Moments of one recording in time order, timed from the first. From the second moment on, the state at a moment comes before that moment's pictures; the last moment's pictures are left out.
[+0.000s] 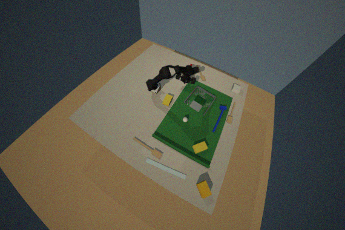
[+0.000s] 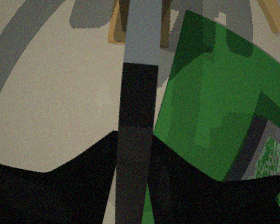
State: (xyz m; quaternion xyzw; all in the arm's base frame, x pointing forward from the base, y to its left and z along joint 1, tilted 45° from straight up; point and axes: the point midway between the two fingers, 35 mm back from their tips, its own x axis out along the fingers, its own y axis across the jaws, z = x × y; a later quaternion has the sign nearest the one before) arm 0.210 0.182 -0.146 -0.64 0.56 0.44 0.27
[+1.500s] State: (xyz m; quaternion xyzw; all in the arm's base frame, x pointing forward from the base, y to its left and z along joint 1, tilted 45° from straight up) arm 0.239 0.210 -0.009 -0.61 0.61 0.33 0.39
